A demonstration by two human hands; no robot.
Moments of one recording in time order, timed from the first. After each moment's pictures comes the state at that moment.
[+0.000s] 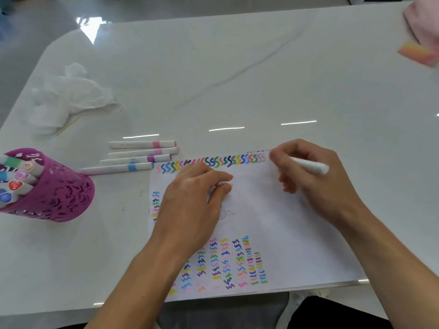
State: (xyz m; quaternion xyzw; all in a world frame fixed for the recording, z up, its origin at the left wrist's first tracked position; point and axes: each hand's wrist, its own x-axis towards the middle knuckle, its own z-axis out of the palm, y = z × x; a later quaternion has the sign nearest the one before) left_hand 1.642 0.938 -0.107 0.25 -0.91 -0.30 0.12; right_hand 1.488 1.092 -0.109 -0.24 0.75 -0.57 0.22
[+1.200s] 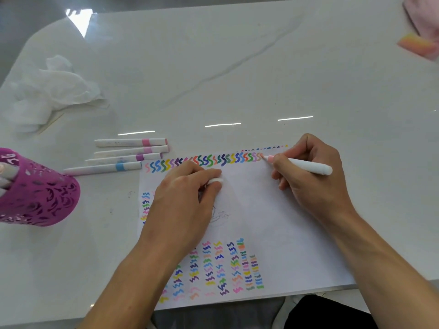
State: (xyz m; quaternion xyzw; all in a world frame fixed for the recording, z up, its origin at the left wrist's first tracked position) left_hand 1.641 0.934 -0.113 0.28 -0.91 -0.30 0.09; right_hand 1.485 1.087 -0.128 -0.17 0.78 -0.59 0.15
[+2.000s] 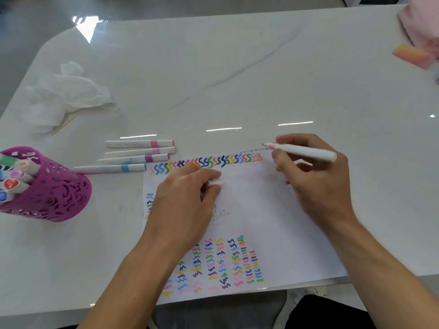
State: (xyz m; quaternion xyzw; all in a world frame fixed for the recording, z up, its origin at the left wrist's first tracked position) left_hand 1.649 0.932 -0.104 0.28 -0.91 -0.28 0.10; right_hand 1.500 1.088 -0.117 -0.21 0.76 -0.61 0.08
